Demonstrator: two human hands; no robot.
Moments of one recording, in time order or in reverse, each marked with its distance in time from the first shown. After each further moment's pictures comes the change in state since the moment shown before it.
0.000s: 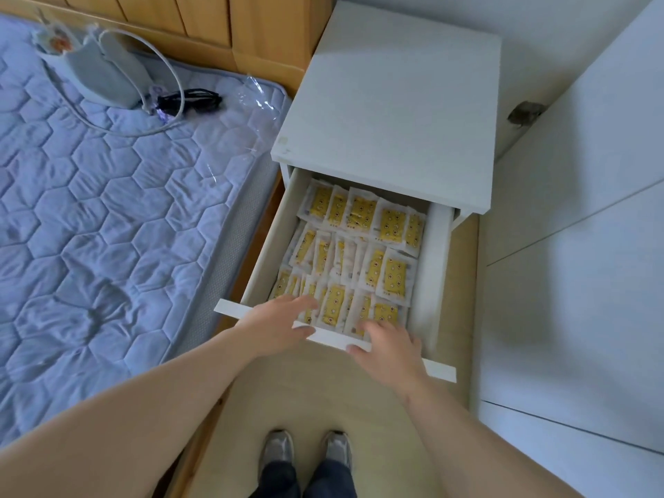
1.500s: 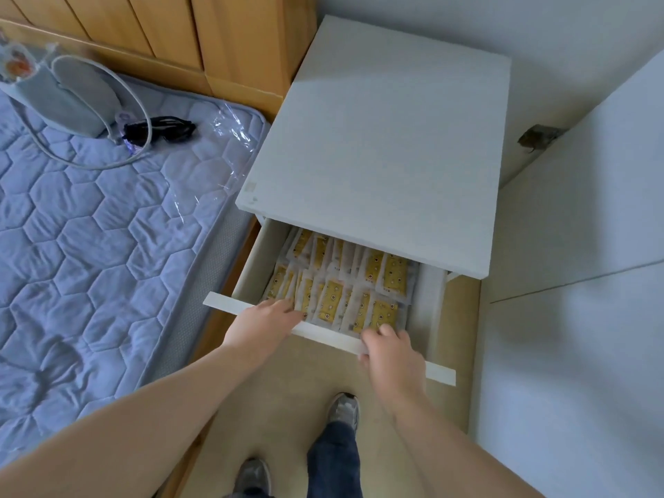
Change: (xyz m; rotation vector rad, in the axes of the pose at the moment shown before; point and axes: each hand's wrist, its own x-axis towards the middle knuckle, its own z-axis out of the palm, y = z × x) left_hand 0.098 0.014 -0.044 0.457 0.181 -0.001; right_hand 0.083 0.020 -0.072 -0.114 0.187 -0.081
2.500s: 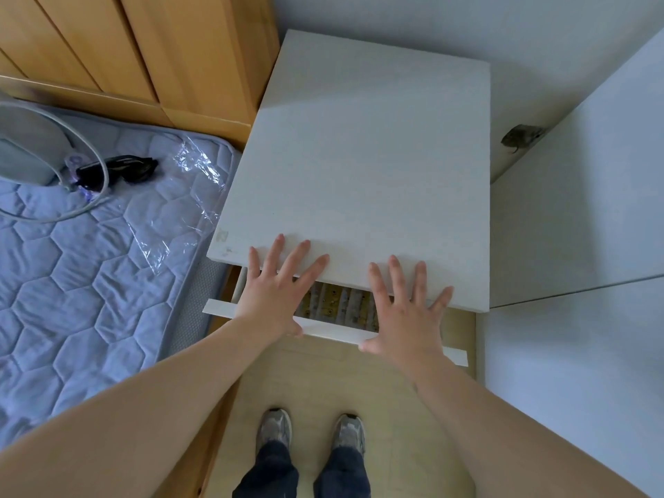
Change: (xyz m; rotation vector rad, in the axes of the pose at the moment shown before) left_hand 0.097 -0.018 -0.073 0.187 0.084 -0.001; right_hand 0.096 0.020 -0.057 -0.261 0.005 0.044
